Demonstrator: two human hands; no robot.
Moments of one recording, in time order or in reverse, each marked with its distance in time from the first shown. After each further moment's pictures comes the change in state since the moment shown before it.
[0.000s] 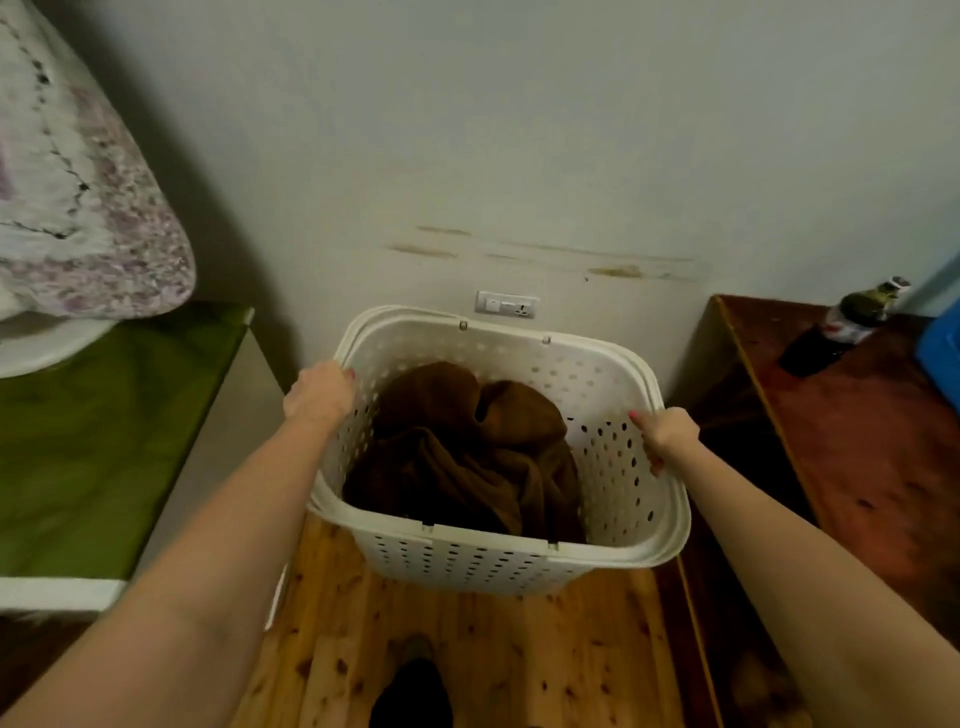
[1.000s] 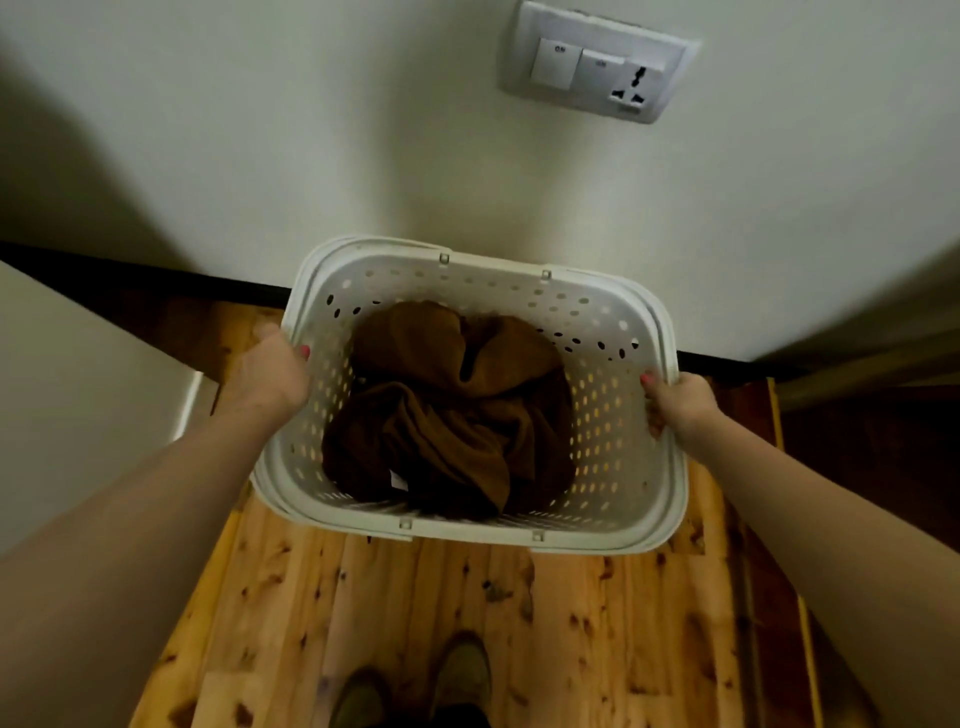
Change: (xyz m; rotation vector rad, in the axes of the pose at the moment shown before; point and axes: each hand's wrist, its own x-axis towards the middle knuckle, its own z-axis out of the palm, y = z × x) left_hand 0.298 -0.069 0.373 -0.066 -0.084 -0.201; right_hand 0.383 0.072 0.306 0.187 -0.134 0.099
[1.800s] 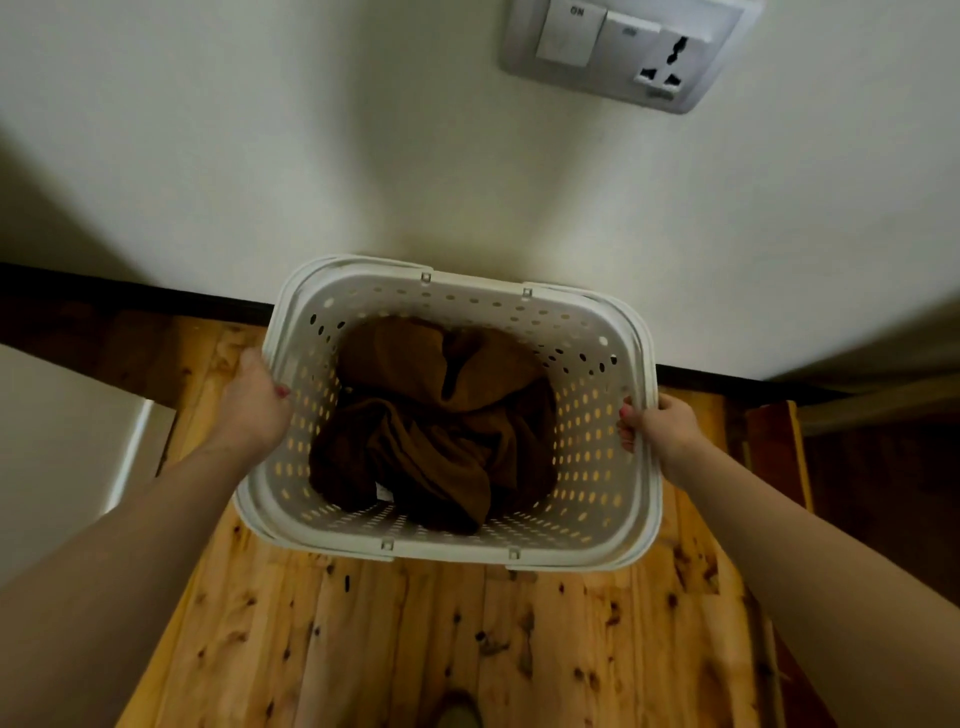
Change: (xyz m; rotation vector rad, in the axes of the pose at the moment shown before) left_hand 0.054 -0.008 0.057 -0.085 -0.042 0.023; right_hand 0.055 0.005 0.041 0.199 -0.112 0.111
